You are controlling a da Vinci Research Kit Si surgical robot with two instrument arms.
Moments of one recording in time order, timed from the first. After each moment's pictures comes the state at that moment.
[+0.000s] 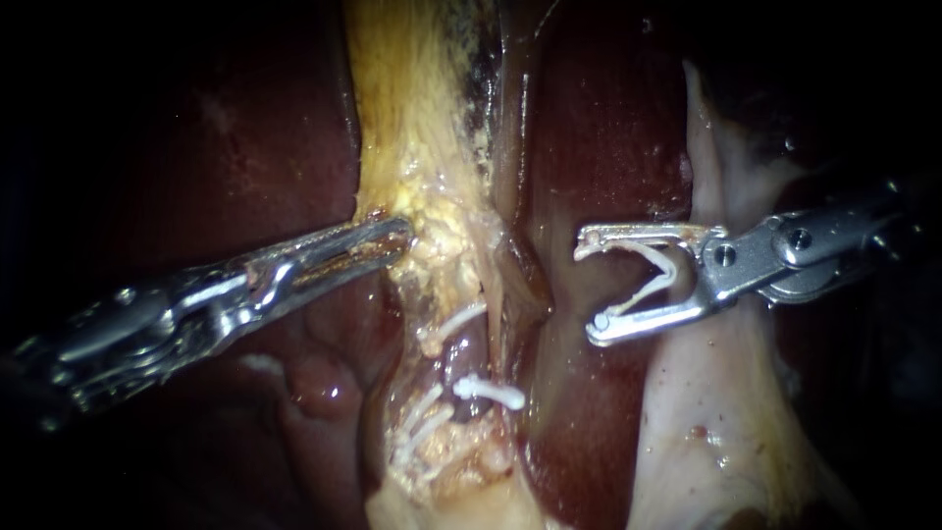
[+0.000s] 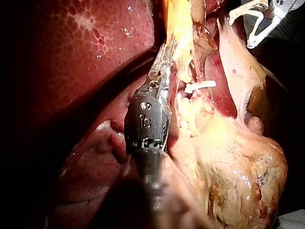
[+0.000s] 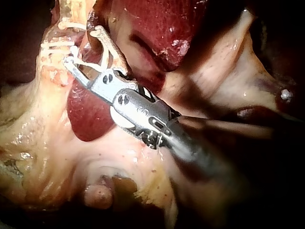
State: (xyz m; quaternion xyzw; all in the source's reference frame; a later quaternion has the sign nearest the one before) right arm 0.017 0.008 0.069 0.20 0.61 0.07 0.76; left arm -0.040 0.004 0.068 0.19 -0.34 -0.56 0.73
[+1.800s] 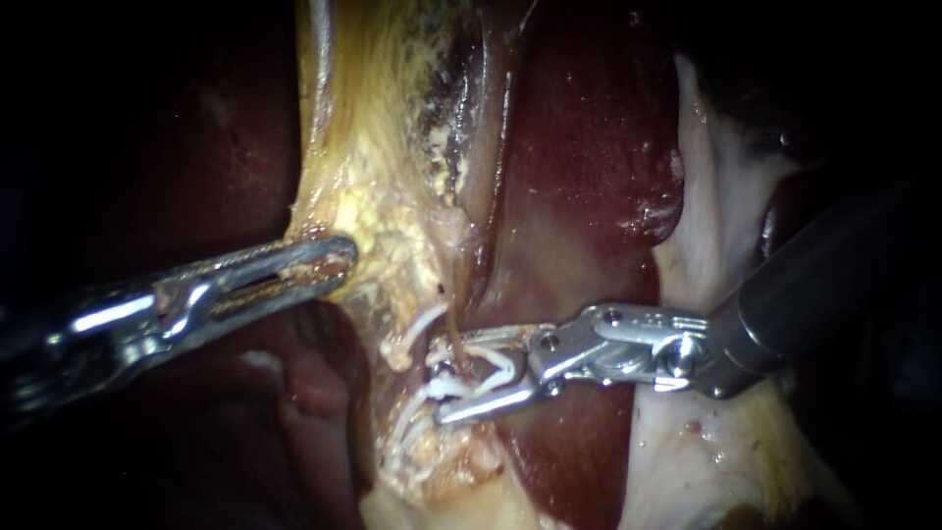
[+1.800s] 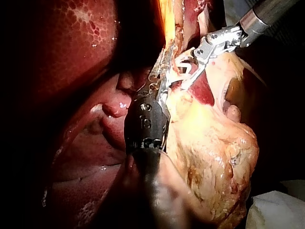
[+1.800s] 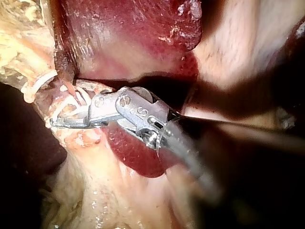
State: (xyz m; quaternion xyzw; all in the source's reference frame) right arm 0.031 -0.001 0.081 0.37 0.54 0.20 0.73; left arm -0.037 0.005 0.055 0.18 -0.36 -0.57 0.71
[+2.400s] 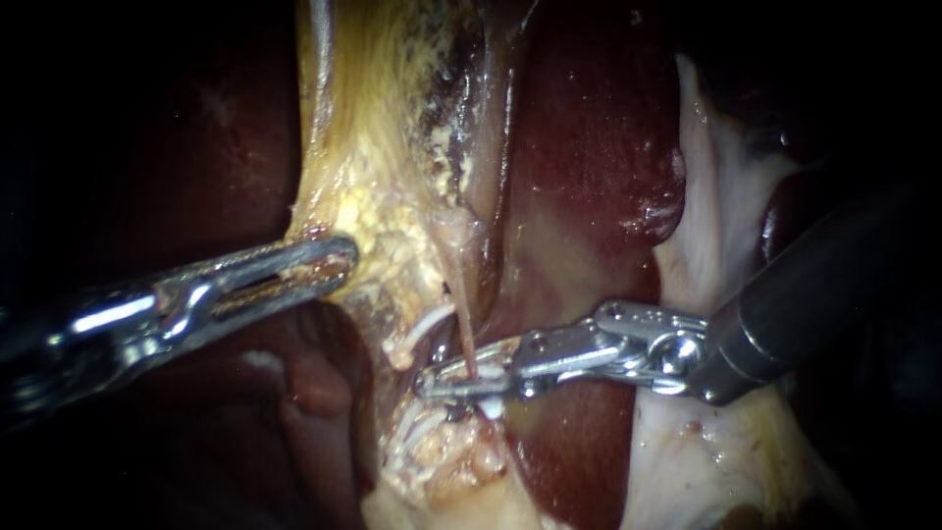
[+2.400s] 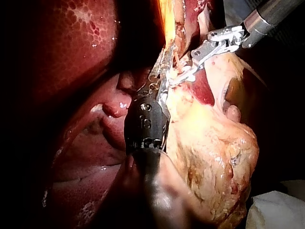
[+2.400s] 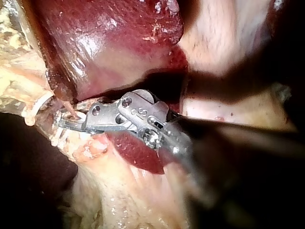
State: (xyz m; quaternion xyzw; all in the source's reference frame) right arm 0.030 0.000 0.081 0.41 0.50 0.26 0.72; left arm -0.037 0.005 0.055 0.18 -0.36 -0.57 0.71
